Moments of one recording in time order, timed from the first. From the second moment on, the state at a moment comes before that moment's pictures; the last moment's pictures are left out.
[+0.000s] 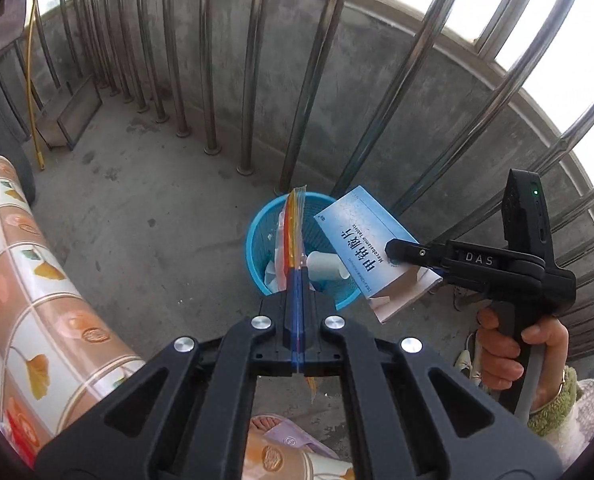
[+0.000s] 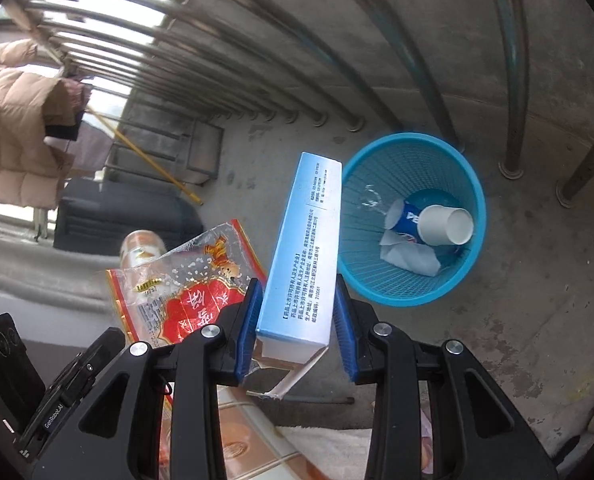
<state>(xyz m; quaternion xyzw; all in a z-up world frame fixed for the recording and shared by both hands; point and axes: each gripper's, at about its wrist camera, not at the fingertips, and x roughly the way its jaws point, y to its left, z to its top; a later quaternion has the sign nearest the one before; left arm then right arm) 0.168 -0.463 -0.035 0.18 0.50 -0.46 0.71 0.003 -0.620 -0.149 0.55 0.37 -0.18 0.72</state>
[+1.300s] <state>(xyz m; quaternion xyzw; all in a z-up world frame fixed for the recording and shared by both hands) 0.114 -0.331 0.063 0.18 0.33 -0.44 0.81 0.047 -0.553 -0.029 0.35 0.34 -0.16 0.86</state>
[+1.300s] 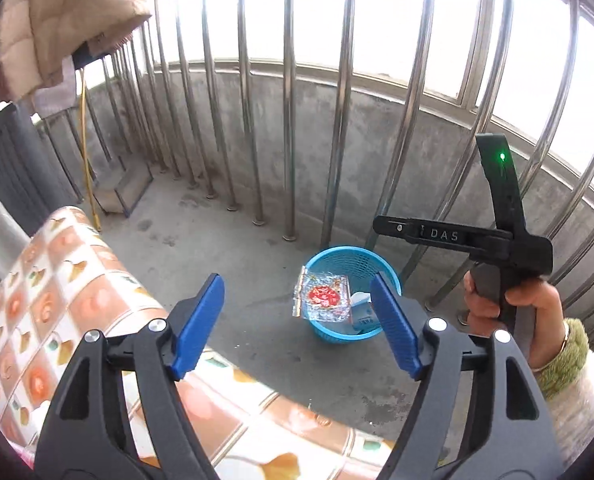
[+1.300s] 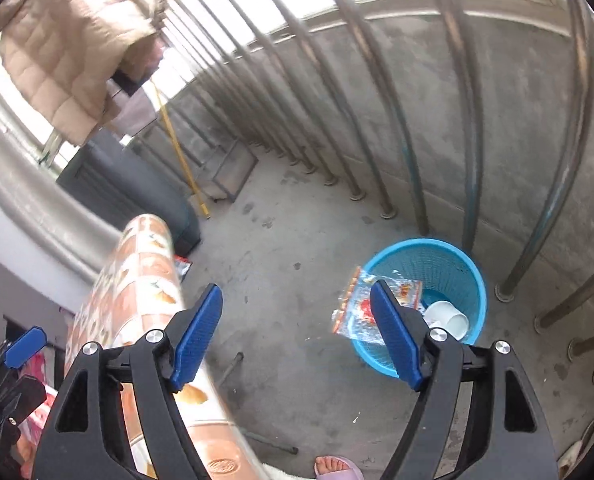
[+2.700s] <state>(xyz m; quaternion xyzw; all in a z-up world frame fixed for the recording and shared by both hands) 0.211 0.148 0.058 -0.19 0.36 -0.15 0.90 0.188 -0.098 0.061 0.19 0.41 0.41 0.79</state>
